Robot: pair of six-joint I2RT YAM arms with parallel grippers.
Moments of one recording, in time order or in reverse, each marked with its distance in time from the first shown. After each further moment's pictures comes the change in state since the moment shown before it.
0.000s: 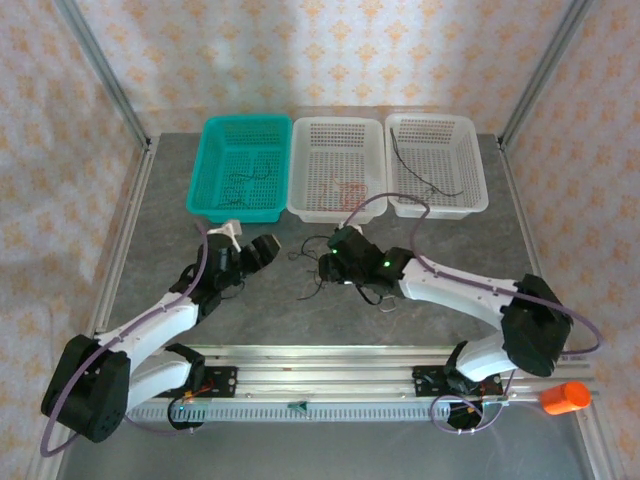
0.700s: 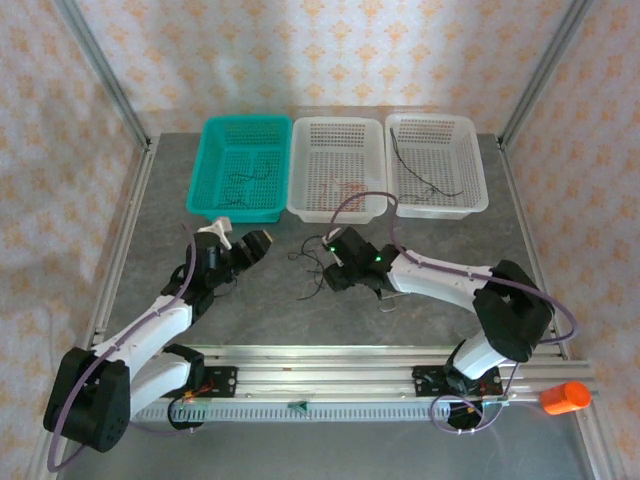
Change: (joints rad) left arm 0.086 -0.051 -0.004 0.000 0.072 -0.004; right arm -0.063 0.103 -0.017 0.008 -0.011 -0.623
